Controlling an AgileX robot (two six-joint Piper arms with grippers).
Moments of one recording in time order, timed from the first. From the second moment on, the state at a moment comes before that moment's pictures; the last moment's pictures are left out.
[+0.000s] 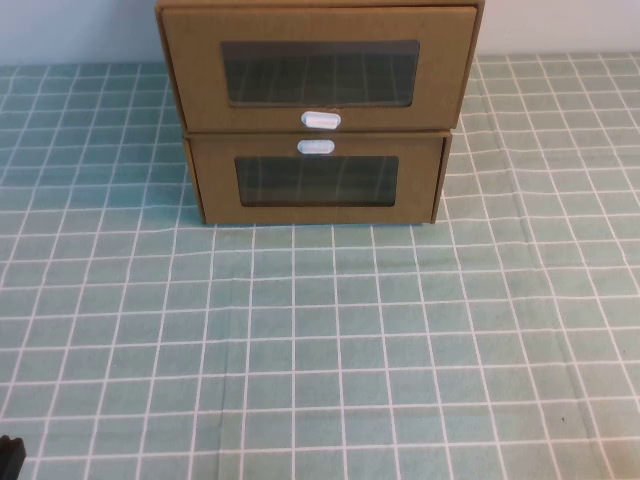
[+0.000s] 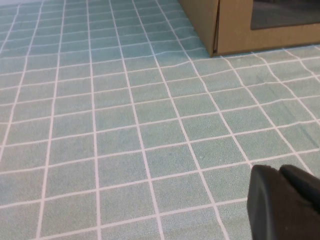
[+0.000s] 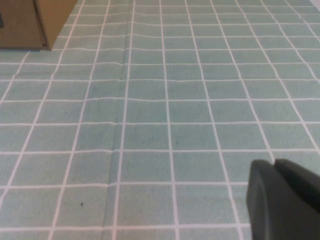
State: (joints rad) right arm -0.02 -0.01 0.02 0.11 0.40 -0.07; left arm -0.19 -0.01 0.03 -0.03 0.37 0.08
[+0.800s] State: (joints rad) right arm -0.02 -0.01 0.02 0.11 0.39 -0.07; left arm -0.19 -0.01 0.03 -0.03 0.37 0.08
